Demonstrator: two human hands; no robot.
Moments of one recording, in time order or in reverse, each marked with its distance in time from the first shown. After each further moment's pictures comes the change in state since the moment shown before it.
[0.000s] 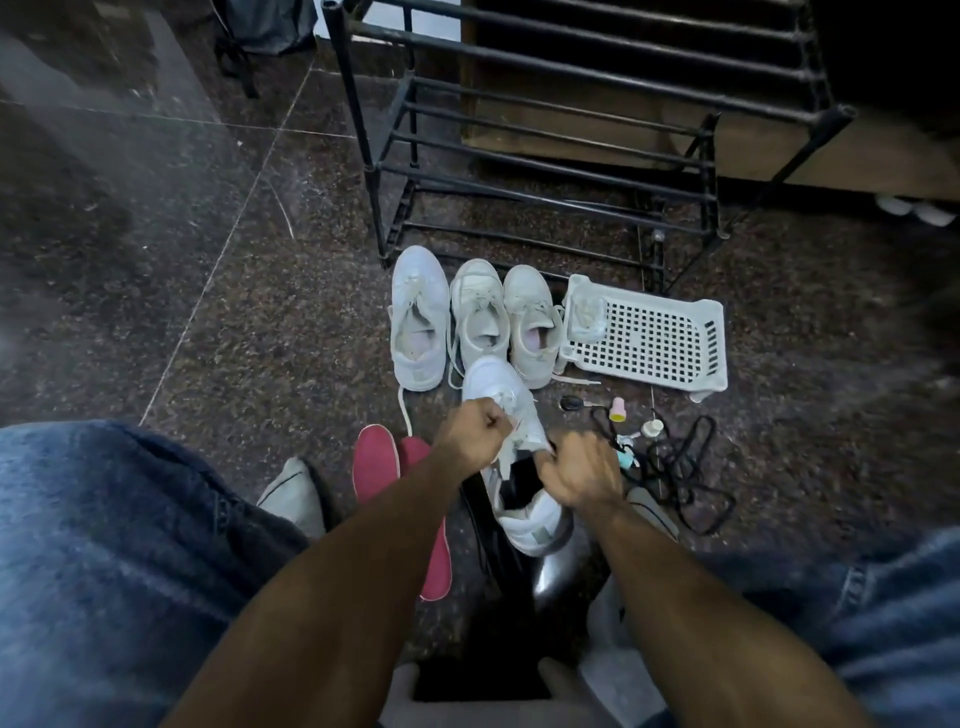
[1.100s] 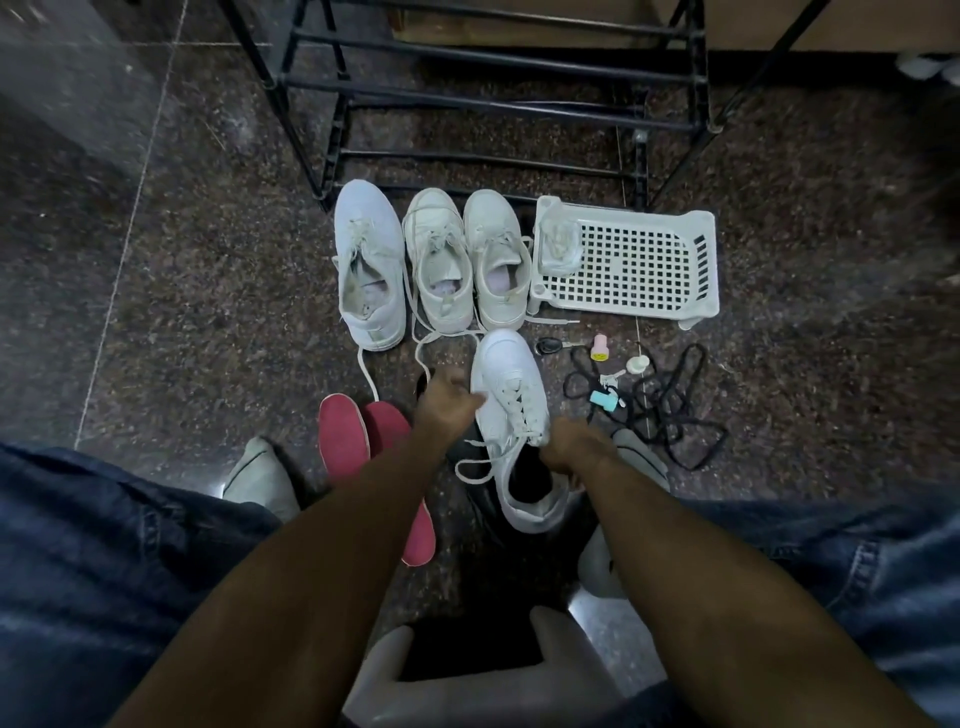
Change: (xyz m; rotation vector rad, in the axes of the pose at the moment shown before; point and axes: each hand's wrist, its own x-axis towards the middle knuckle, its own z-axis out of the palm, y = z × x) left_hand 0.026 -0.015 0.042 -0.311 -0.012 -0.311; right_hand 0.037 0.047 0.042 0.048 -0.505 0.289
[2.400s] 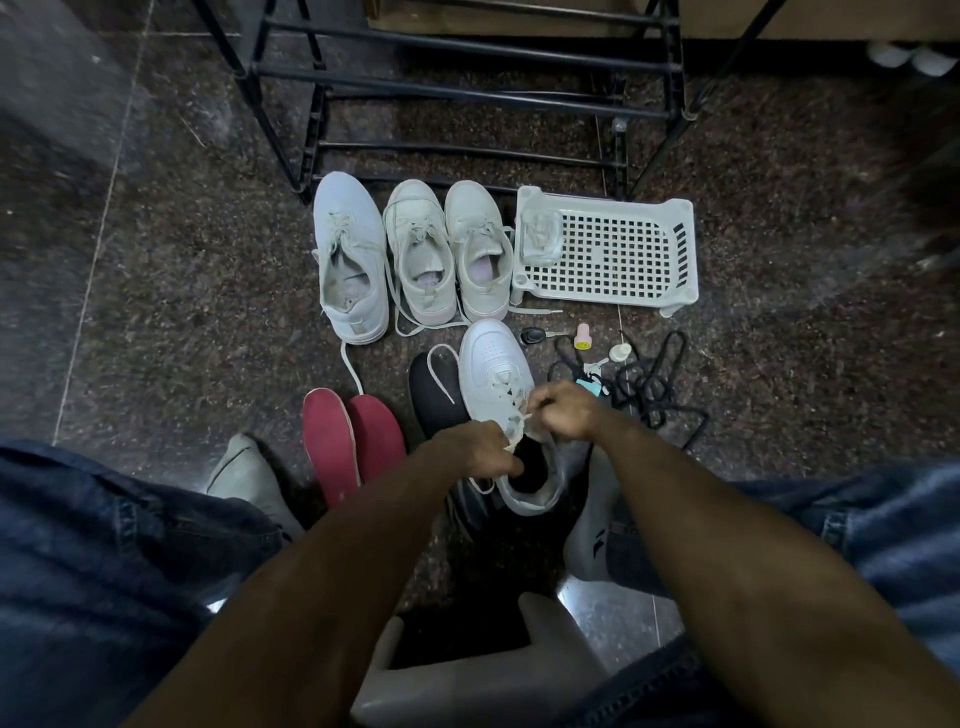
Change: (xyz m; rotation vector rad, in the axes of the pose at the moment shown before) left_hand -0.024 -0.011 0.035 0.904 -0.565 0.094; right_hand 0.009 0.022 -0.029 0.352 -0.061 -0.297
